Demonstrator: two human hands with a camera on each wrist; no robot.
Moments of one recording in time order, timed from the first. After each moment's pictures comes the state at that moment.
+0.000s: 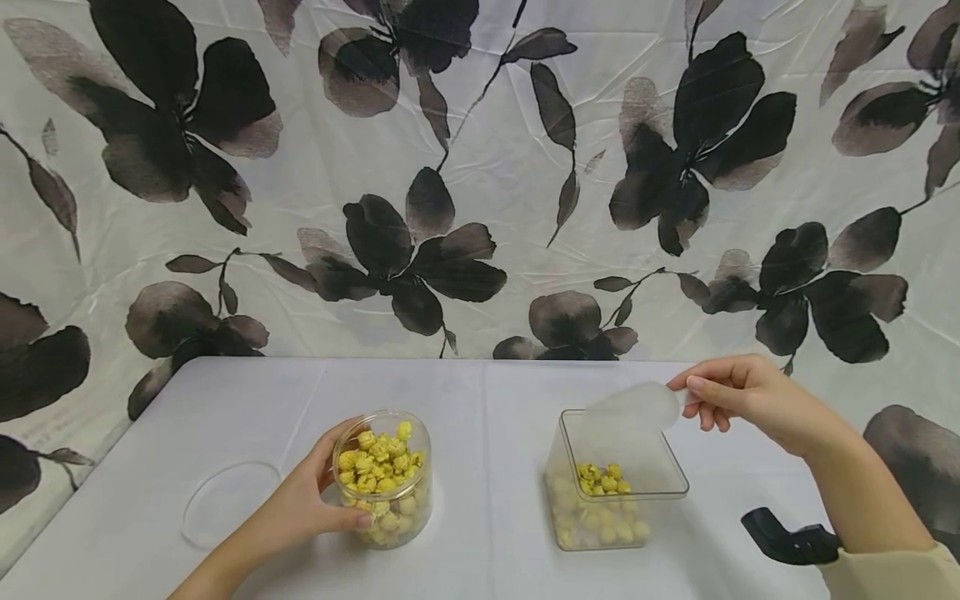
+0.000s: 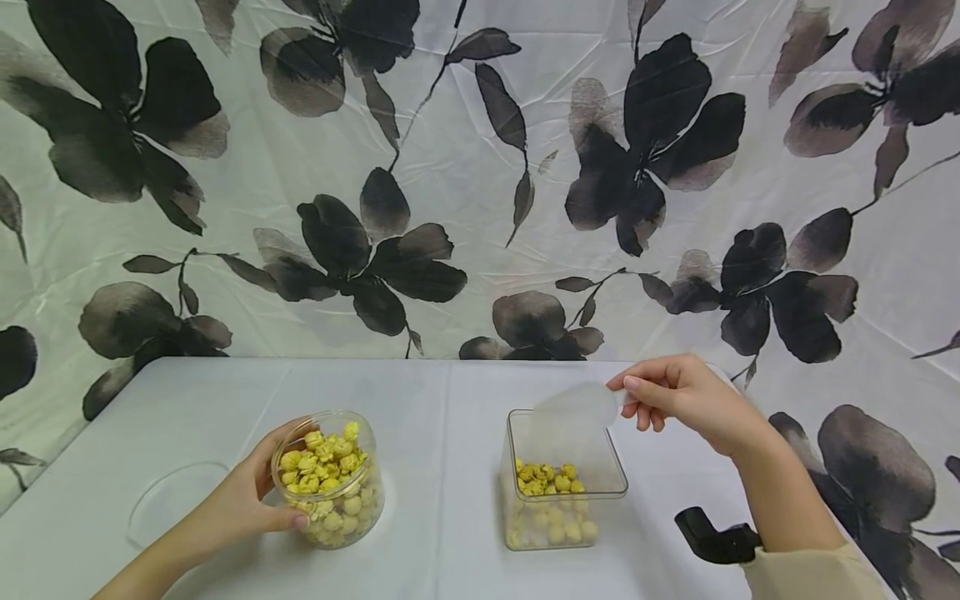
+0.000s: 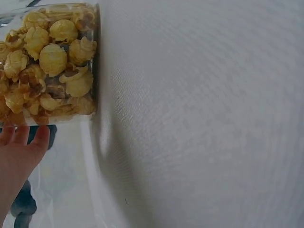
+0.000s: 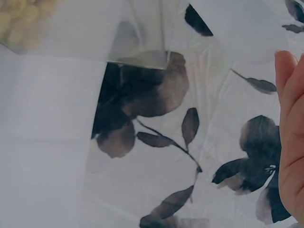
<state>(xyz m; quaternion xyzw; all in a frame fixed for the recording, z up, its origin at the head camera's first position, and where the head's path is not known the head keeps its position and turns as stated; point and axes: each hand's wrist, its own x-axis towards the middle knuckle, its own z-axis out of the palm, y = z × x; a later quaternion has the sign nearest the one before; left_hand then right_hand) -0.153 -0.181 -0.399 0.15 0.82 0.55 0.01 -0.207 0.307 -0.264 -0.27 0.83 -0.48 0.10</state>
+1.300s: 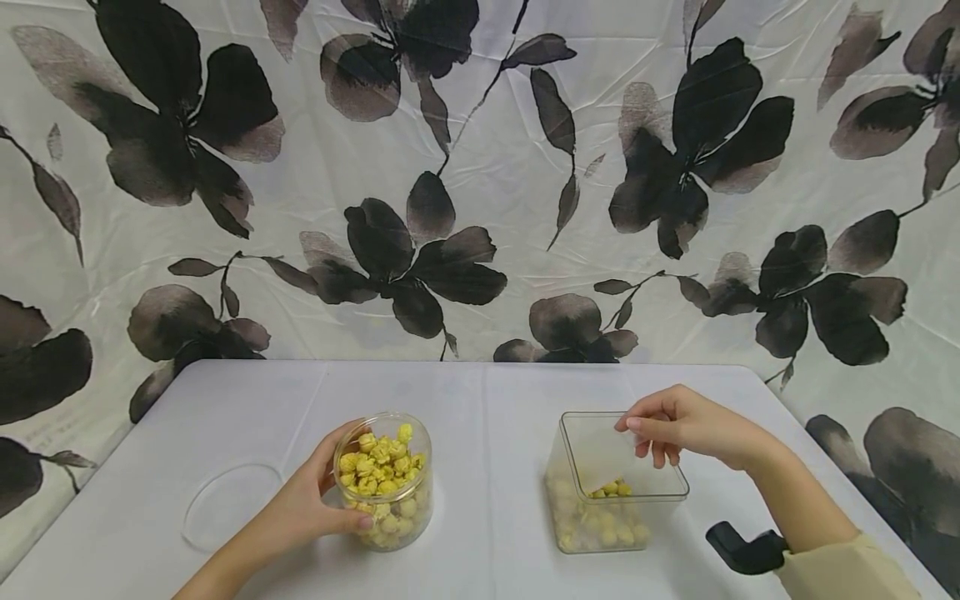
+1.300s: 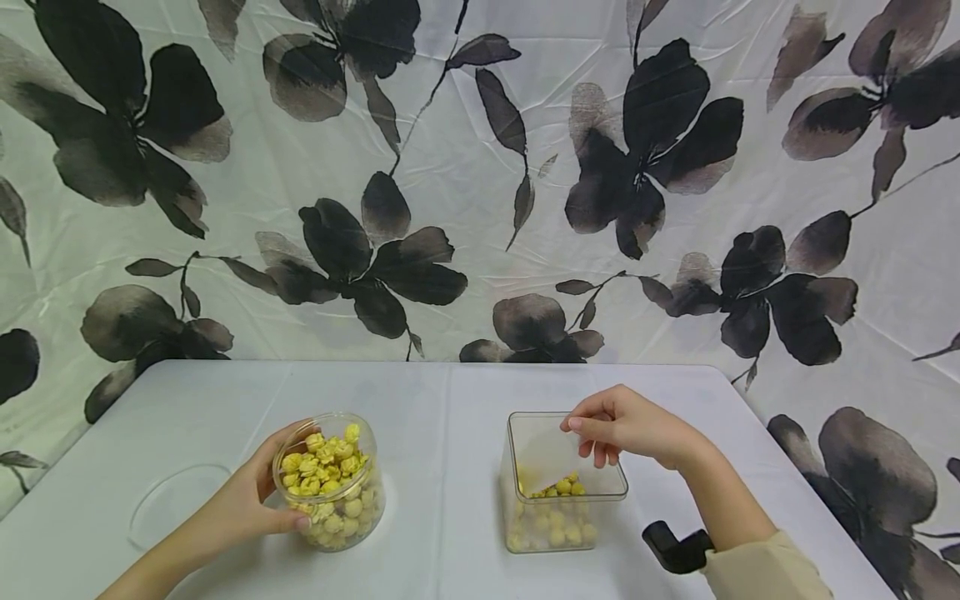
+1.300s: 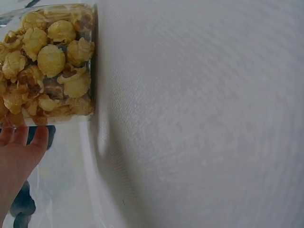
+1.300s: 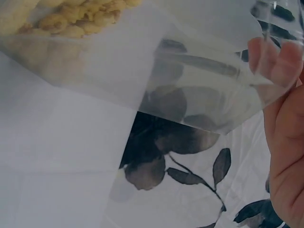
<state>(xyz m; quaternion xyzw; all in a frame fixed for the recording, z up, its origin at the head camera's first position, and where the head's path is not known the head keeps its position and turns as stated) -0.155 -0.182 -0.403 0.16 0.82 0.55 0.01 -0.214 0.268 -0.291 -0.23 0.84 -0.43 0.23</state>
